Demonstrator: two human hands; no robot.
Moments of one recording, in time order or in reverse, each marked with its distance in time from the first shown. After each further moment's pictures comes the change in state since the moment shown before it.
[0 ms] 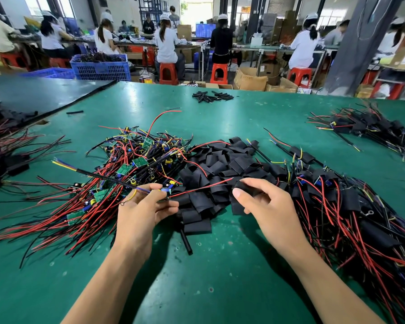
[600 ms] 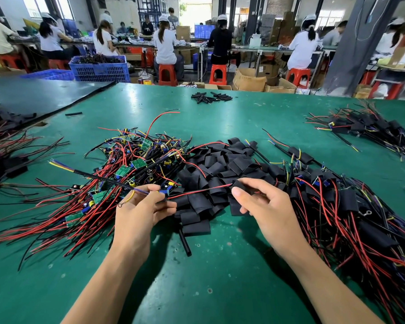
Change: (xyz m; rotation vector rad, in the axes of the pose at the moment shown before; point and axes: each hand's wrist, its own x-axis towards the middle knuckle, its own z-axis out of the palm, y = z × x) left_hand 0.004 -0.002 -0.004 0.013 0.005 0.004; right_hand -0.002 -0.005 0.000 0.116 -0.066 0.009
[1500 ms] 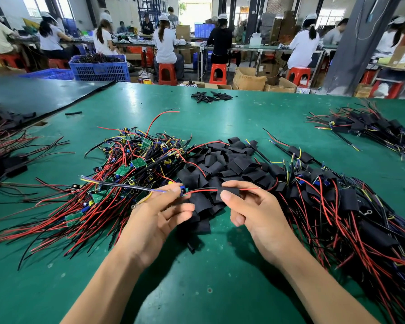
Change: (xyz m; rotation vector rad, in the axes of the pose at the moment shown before) left_hand -0.012 0.002 0.007 -0.122 -0.299 -0.223; right_hand -0.002 -0.002 0.021 0.328 -0.100 0.102
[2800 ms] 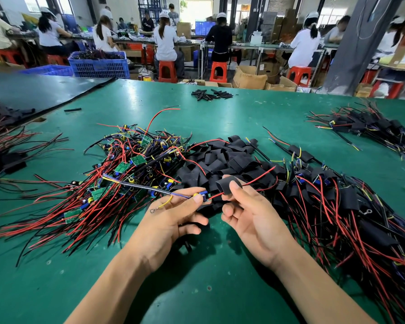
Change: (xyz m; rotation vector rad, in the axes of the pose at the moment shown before) left_hand -0.008 -0.011 0.008 0.184 -0.210 0.003; right_hand -0.002 0.001 0.007 0.385 -0.062 0.224
